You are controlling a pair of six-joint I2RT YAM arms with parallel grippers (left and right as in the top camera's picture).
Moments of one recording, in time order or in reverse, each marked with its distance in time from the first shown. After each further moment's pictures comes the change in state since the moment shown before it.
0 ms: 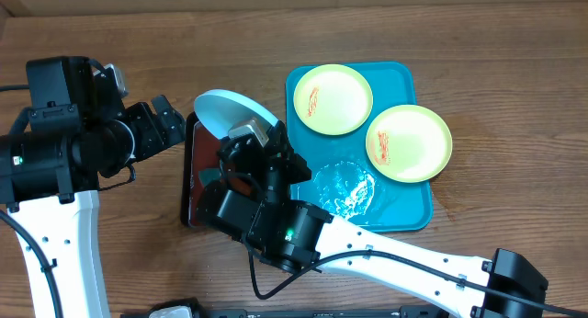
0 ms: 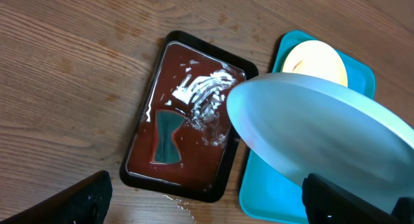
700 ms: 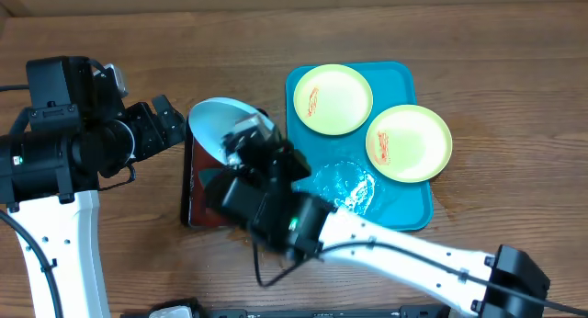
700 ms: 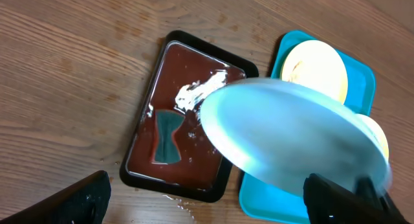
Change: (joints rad) left arm 0.000 0.000 0.000 -0.001 0.000 0.000; right arm -0.066 0.000 0.002 -0.069 -0.250 0.119
